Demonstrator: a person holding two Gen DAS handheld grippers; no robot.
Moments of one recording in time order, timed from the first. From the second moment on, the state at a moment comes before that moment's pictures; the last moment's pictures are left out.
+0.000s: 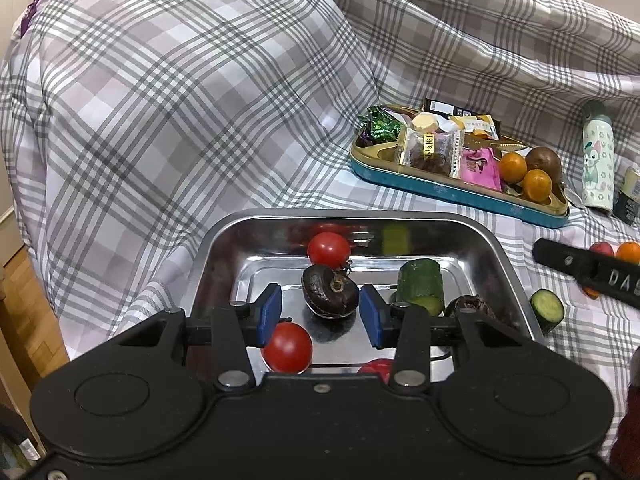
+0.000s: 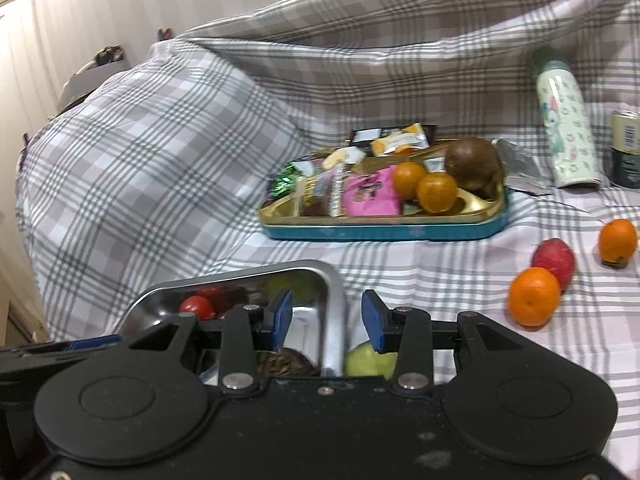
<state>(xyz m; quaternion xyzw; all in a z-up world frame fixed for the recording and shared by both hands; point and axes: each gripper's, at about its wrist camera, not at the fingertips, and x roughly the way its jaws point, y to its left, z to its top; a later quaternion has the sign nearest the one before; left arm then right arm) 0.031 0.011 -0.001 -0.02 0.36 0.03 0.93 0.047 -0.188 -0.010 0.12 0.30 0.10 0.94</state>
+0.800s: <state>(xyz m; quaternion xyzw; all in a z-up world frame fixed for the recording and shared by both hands) 0.023 -0.104 0.006 0.05 0.35 -0.11 0.93 0.049 -0.310 -0.009 0.22 0.30 -0.09 0.92</state>
